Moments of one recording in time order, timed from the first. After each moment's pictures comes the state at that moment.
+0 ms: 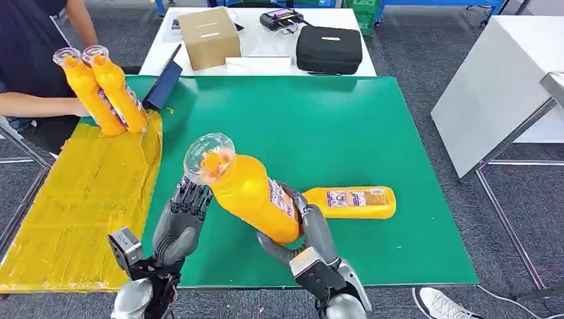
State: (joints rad) left arm -0.01 -0.13 -0.22 -1.54 -0.04 -0.28 -0.44; right arm 0.05 0.13 0.47 -1.62 0.39 -0.16 -0.32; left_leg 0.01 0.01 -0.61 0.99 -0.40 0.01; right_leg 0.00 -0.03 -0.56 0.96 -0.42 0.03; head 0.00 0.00
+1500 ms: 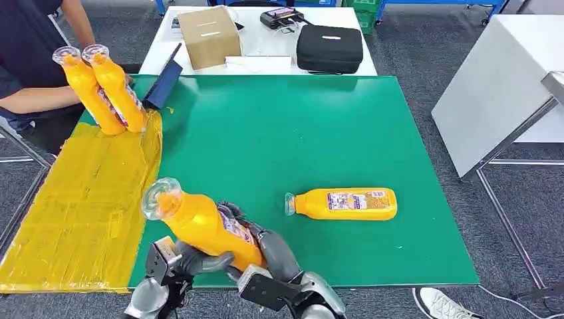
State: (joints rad) left arm -0.05 -0.07 -0.34 -1.41 -0.21 -0.26 -0.45; right arm -0.01 0.13 0.66 -1.41 0.51 -0.04 -0.21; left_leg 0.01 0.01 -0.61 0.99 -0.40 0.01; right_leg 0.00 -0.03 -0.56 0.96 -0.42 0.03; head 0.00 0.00
